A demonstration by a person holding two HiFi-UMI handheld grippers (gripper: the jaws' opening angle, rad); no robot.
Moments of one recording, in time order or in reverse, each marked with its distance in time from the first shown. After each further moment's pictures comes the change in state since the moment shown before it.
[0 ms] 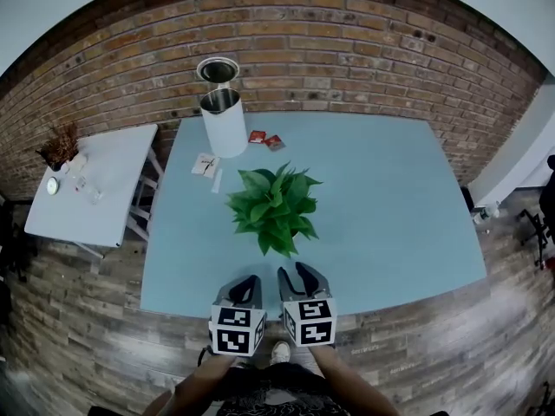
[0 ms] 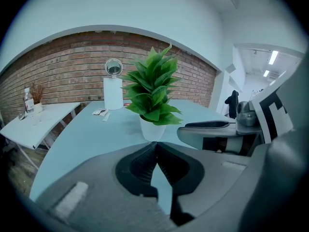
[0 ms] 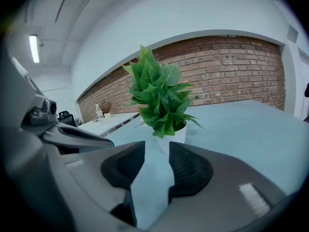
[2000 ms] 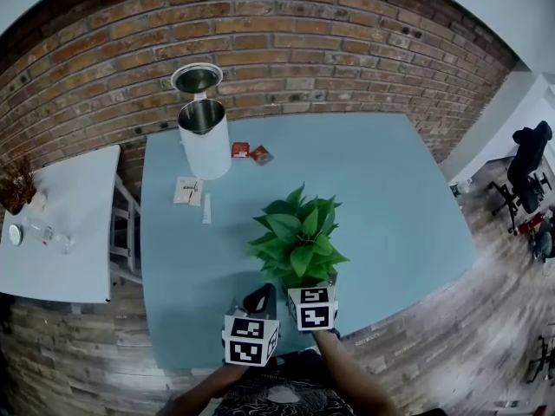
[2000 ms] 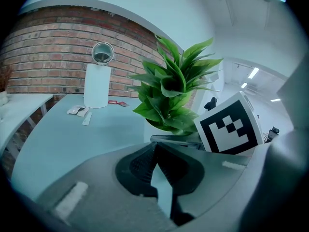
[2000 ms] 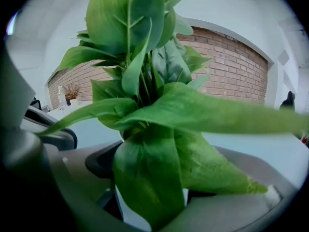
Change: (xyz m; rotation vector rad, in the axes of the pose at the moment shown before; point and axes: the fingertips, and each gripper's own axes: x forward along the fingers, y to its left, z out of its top) left arm 0.067 0.048 0.022 0.002 0.006 -0.300; right arm 0.116 -0.037 0.003 -0.005 0.110 -0.307
